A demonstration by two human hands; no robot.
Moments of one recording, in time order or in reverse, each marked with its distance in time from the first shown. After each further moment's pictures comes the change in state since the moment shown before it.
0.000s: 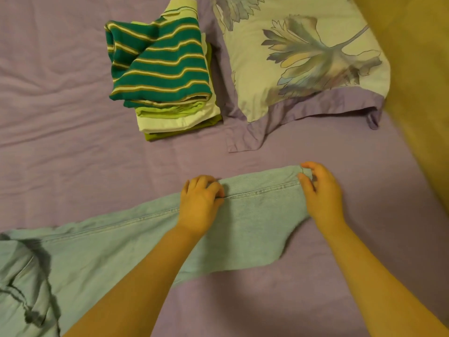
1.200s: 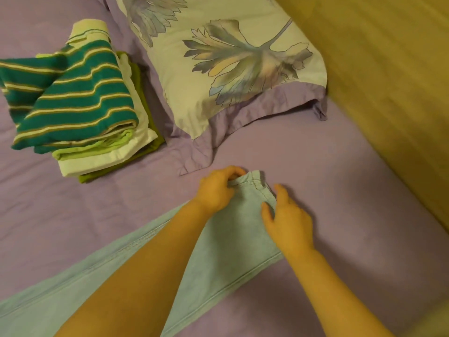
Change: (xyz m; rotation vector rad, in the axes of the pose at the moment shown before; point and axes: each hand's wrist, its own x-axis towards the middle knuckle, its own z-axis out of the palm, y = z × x) left_hand 0.114 0.097 0.042 -0.367 -0.368 0.116; right_hand -0.018 0.045 0.012 -0.478 -0.039 0.143
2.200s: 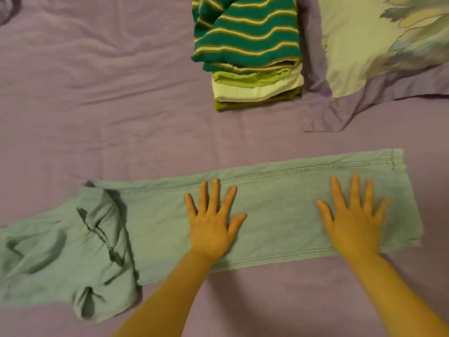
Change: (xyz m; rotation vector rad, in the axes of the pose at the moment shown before) left_hand -0.247 -0.174 0.007 0.633 0.473 -0.324; right_hand -0.061 -0.058 0.056 -0.307 -0.114 -0.357
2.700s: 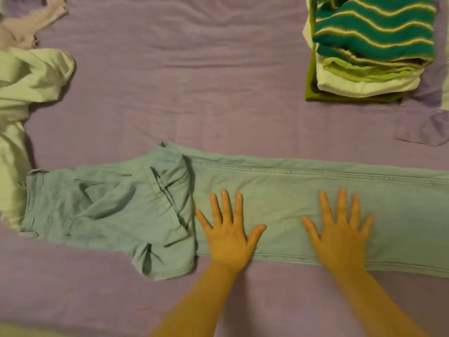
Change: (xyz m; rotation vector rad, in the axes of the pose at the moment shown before) left_hand -0.087 -0.078 0.015 -0.071 -0.033 -0.366; right_hand -0.048 -0.147 0.031 -0.099 -0.013 -0.258
